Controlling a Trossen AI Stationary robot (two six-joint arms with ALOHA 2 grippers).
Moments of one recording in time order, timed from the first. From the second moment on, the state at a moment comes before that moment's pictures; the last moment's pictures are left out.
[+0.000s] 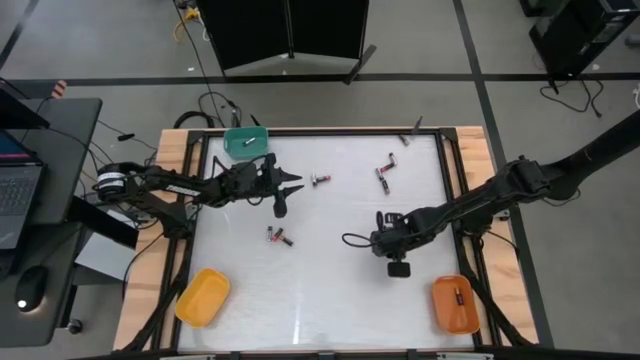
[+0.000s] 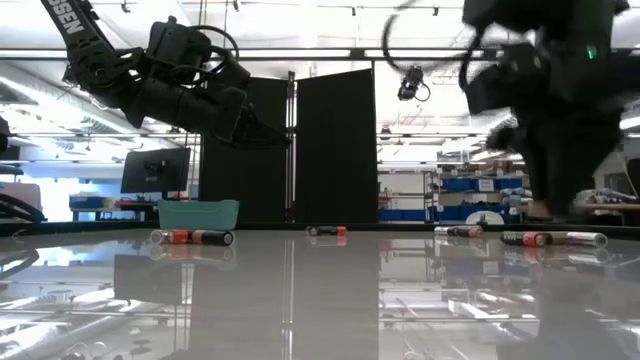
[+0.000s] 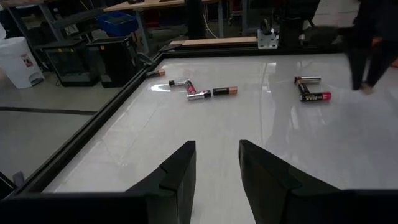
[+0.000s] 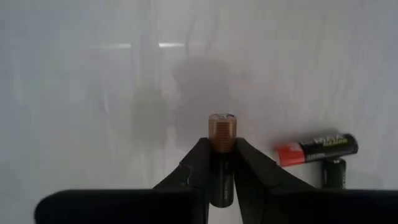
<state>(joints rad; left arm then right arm) 0.29 1.42 0.44 0.76 0.01 0.12 0.31 1.51 0.87 -0.71 0.02 0.36</state>
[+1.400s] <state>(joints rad) 0.29 1.42 0.44 0.77 0.01 0.08 0.90 1.51 0.80 -0.79 -0.29 2.32</state>
